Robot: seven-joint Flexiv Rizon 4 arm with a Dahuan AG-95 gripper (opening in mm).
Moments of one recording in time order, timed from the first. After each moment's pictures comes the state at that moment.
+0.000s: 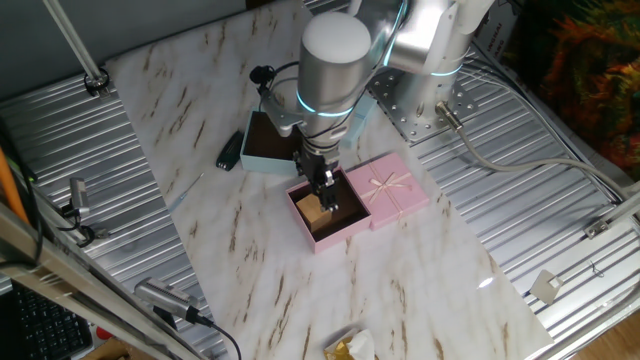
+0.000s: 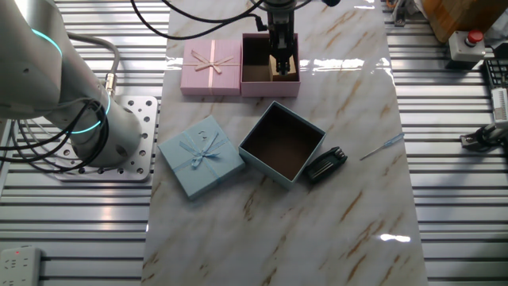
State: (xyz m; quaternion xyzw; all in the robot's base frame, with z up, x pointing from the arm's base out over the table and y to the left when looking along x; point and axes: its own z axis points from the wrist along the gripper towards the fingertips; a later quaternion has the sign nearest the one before) arm 0.423 0.164 0.103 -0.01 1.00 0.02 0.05
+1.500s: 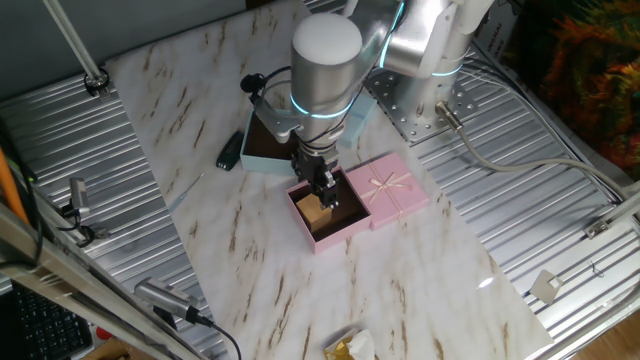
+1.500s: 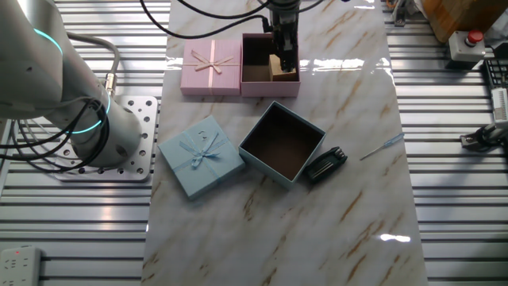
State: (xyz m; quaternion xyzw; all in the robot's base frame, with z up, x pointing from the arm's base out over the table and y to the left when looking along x) arm 0.425 0.166 0.102 -0.07 1.00 0.03 0.03
